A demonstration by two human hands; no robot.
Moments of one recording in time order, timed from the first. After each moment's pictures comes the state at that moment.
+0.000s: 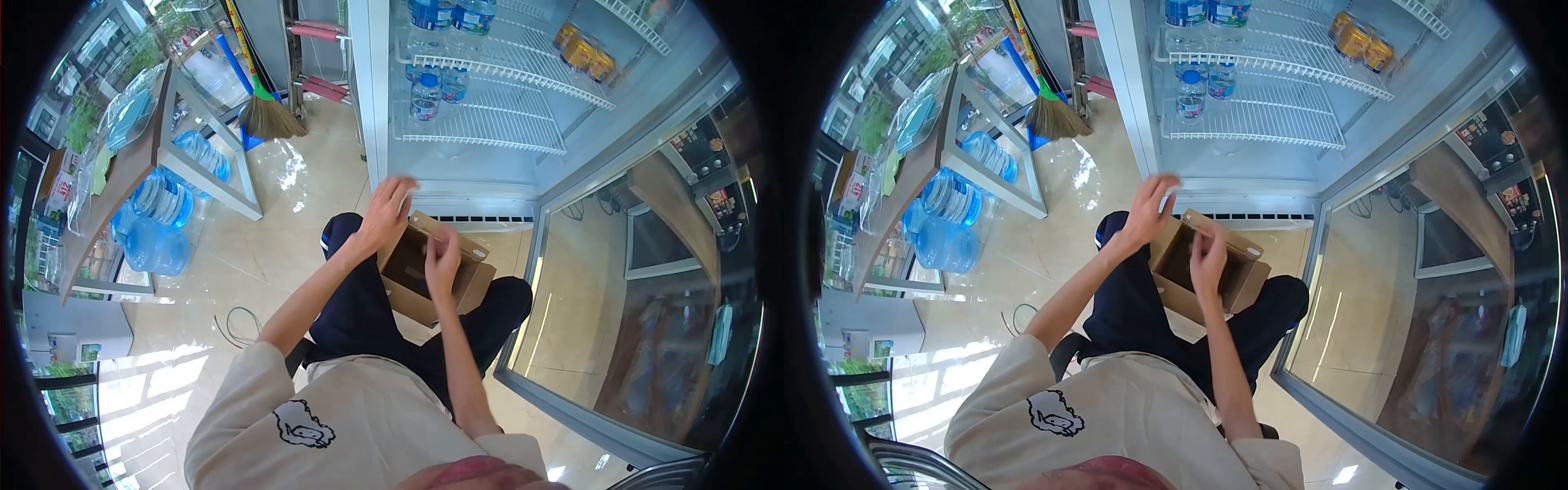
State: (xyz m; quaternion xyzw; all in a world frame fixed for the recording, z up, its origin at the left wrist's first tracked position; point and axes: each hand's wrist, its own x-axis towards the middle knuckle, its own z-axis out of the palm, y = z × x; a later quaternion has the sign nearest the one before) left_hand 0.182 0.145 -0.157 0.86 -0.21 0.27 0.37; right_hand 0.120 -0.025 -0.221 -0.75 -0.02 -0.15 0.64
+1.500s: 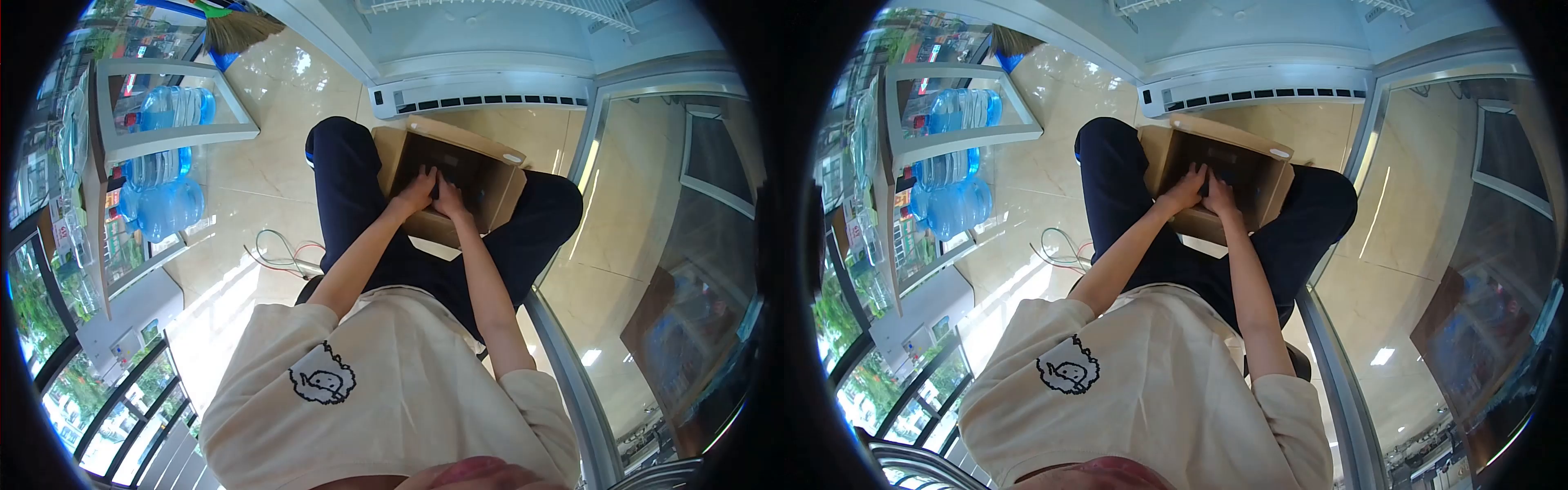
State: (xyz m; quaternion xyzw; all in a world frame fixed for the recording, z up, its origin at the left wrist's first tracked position) left_hand 0.081 0.089 -0.445 0.90 -0.09 -0.30 0.30; right_hand 0.072 -0.053 -0.482 -0.90 -0.04 0.31 0.31
